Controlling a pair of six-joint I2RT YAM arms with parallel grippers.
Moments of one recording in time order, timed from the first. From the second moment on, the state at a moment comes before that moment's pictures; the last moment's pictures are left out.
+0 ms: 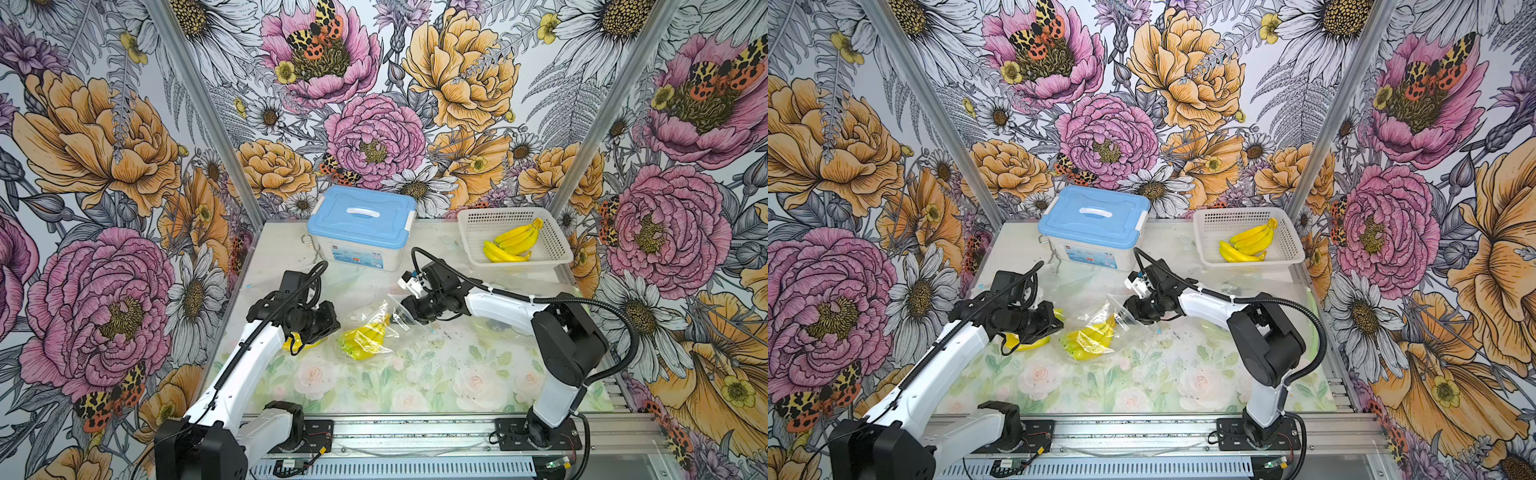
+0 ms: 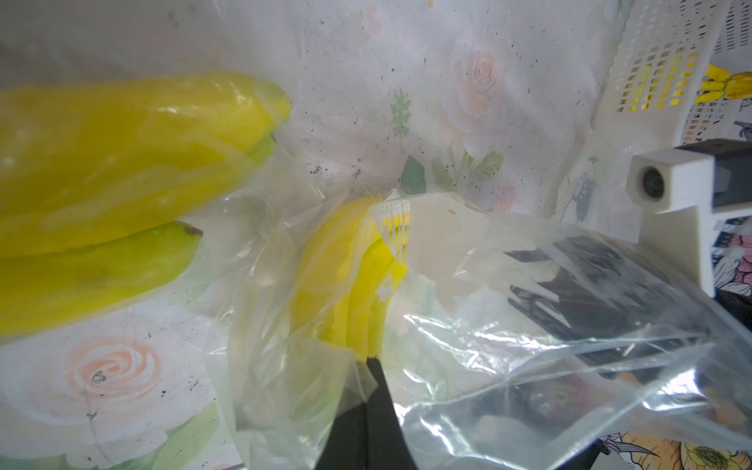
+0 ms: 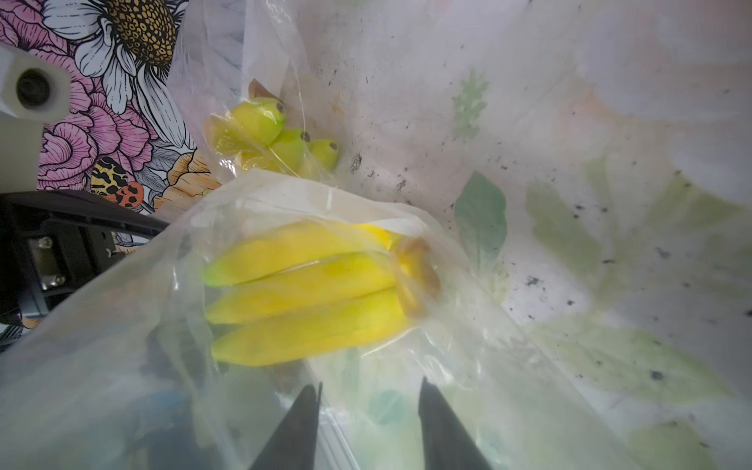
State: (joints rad) left arm -0.15 1.08 0.86 -0.95 0.39 -0.63; right arm 0.64 1.80 1.14 -0.31 -0.75 0.53
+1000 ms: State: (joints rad) left arm -0.07 1.15 0.85 -0.94 0.43 -0.55; right arm 0.71 1.98 1.30 -0.30 -0.70 0.56
